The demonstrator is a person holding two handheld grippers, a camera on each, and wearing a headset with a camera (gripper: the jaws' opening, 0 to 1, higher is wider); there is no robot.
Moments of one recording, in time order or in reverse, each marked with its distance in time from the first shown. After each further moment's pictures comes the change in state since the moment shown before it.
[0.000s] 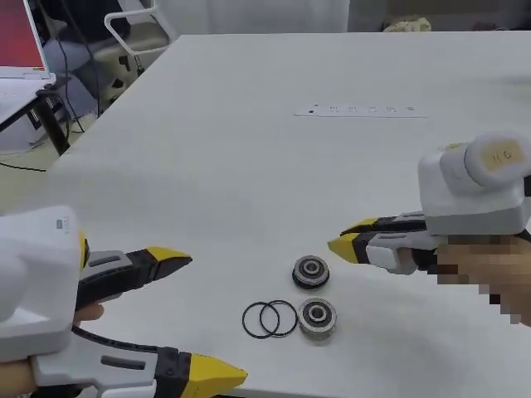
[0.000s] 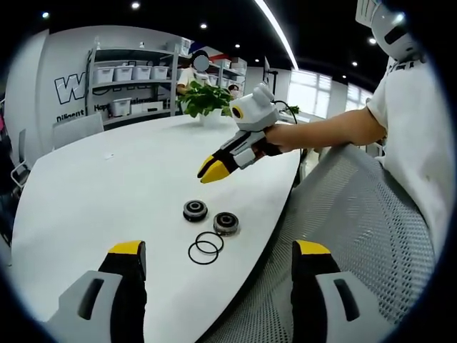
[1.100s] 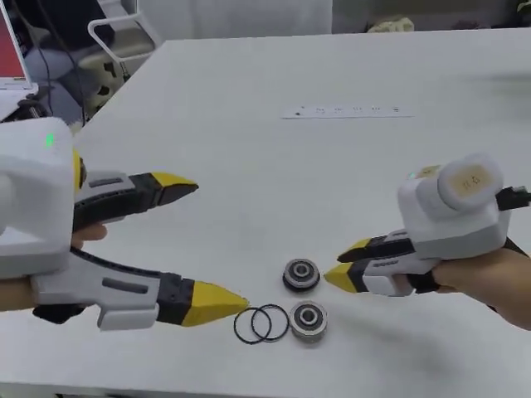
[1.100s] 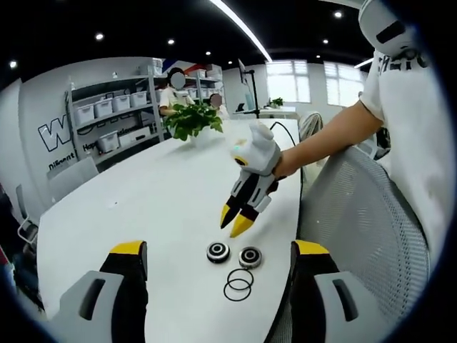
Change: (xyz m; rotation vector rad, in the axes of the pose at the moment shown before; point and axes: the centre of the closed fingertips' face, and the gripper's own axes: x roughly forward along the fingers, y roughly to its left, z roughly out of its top) left arm 0.010 0.017 0.080 0.258 -0.064 -0.036; right arm 0.006 0.000 -0.034 -0.094 0.111 0.049
